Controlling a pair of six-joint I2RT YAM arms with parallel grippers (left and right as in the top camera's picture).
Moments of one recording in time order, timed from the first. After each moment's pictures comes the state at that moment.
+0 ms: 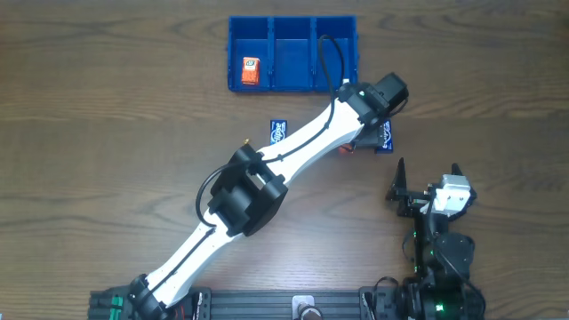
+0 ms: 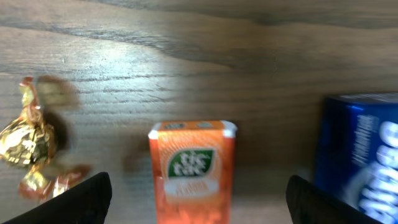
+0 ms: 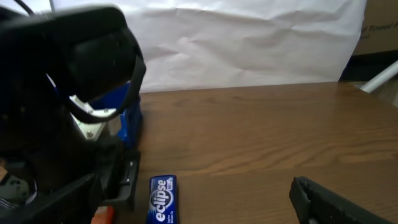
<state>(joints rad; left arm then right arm) -0.88 2.57 2.32 -1.12 -0.11 -0.85 0.04 0.01 0.01 -0.06 0.13 0.04</state>
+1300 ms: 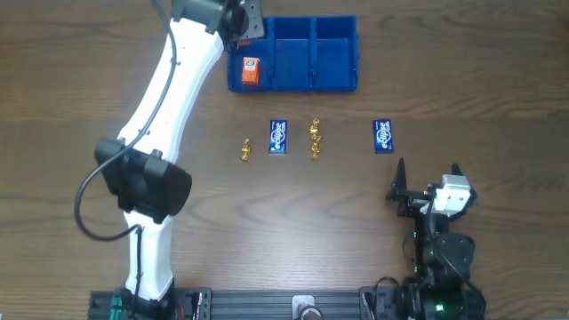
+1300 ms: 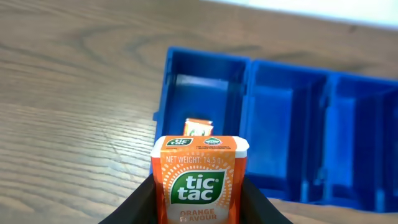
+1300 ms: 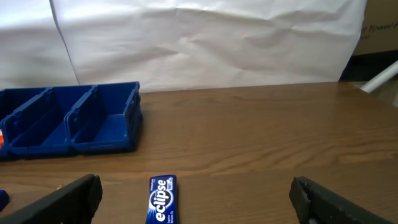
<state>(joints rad) -0.38 2.23 2.34 -1.12 -0.17 -0.44 0.04 0.01 0.01 -0.06 0.13 0.04</state>
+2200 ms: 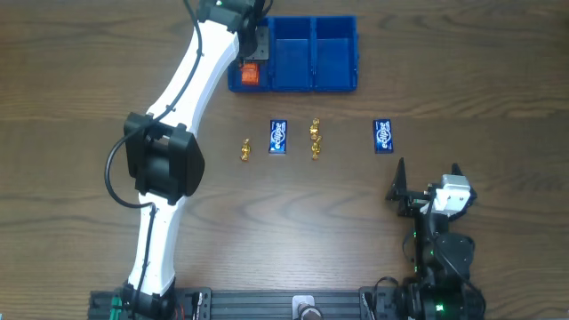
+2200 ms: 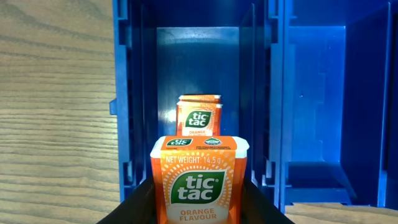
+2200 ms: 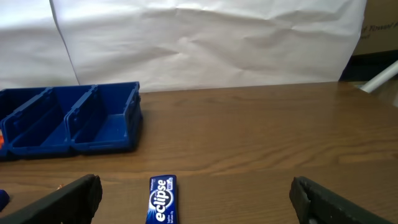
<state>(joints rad) -0.37 2.39 2.33 -1.12 -0.11 -0.32 0.04 0.01 0.01 -0.06 0.13 0.04</state>
